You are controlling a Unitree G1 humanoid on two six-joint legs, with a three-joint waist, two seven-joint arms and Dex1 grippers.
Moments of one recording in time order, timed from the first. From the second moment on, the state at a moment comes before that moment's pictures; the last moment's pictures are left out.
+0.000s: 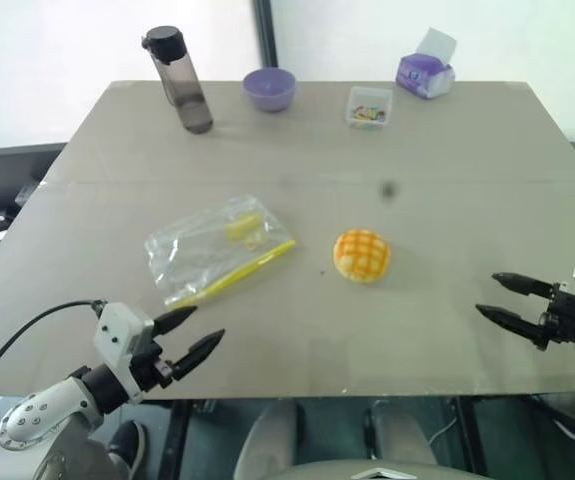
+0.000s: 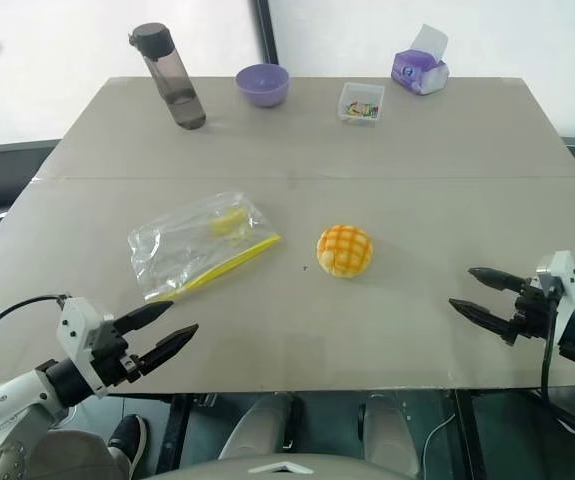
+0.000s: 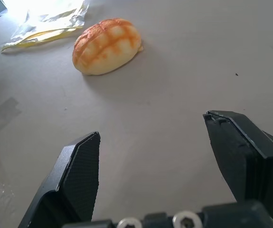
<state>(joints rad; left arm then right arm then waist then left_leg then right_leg) 0.49 0.59 0.42 -0.53 -0.53 0.36 -0.83 0.09 -0.76 -0.35 0.01 0.54 0.20 1.20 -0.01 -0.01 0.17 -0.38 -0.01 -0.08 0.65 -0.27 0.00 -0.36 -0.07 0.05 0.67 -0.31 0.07</state>
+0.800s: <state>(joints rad) 0.36 0.67 0.76 -0.33 -1.07 0.81 -0.52 0.02 -0.74 -0.21 -0.37 0.69 0.24 1.26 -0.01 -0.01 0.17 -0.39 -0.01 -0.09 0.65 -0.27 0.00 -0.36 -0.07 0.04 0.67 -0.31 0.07</state>
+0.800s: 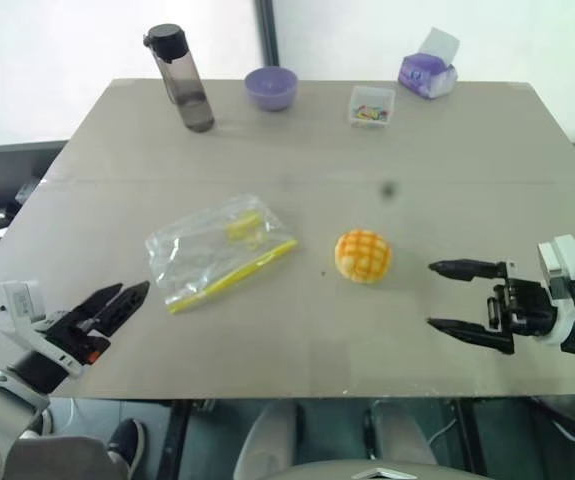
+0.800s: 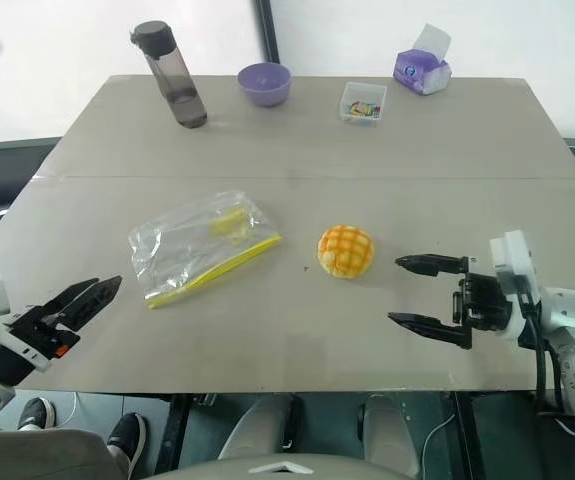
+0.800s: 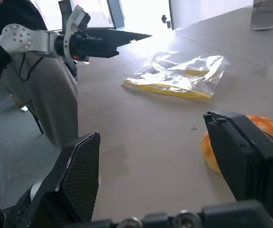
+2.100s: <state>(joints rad) -0.27 0.55 0.54 0.01 -0.86 0.99 -0.09 0.03 -0.65 -0.17 -0.32 0.61 0.17 1.18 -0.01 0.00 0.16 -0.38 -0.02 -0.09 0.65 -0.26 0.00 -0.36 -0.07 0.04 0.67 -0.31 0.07</state>
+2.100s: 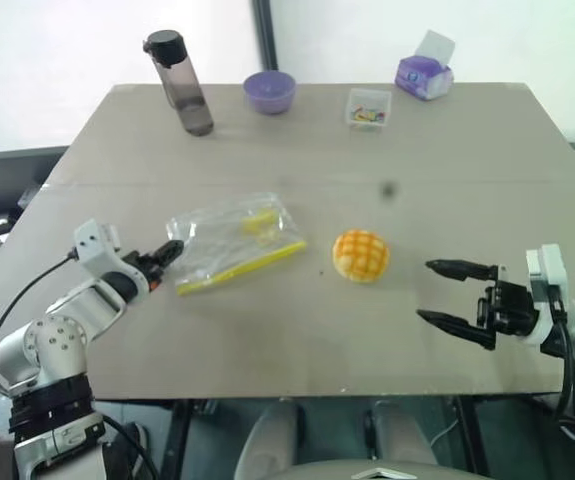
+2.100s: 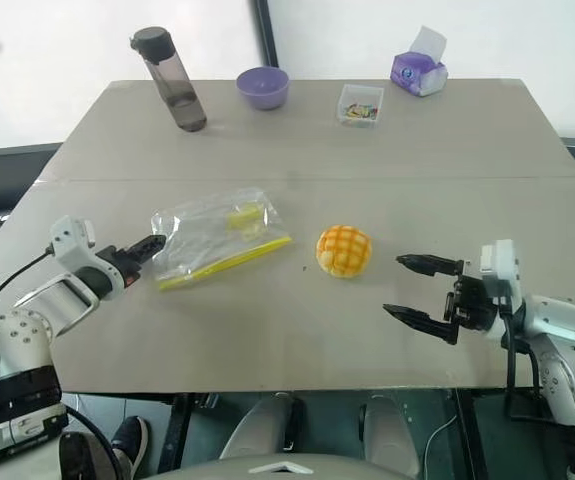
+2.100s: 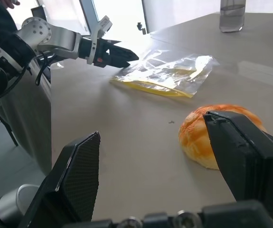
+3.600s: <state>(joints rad) -0.35 0.34 0.58 0.13 -1.70 1.45 -0.21 -0.29 -0.48 0.14 -0.23 0.18 0.06 0.88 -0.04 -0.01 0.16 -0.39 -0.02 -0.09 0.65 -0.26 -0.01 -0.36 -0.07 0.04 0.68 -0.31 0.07</state>
